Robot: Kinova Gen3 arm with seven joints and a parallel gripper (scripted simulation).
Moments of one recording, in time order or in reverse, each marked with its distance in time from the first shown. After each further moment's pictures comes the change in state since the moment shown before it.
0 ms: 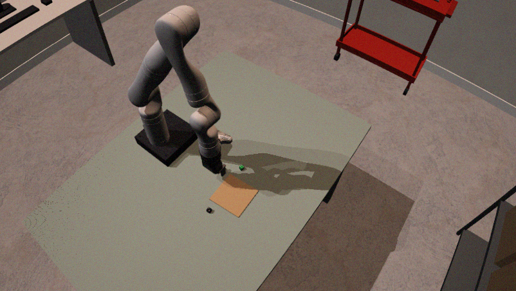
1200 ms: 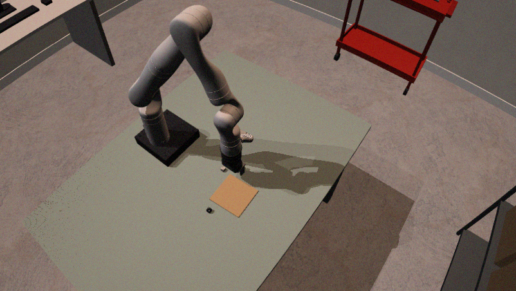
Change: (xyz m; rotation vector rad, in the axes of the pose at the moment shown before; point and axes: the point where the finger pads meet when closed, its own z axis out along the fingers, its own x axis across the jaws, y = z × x) arm 0.057 -0.050 -0.001 0.000 0.001 0.004
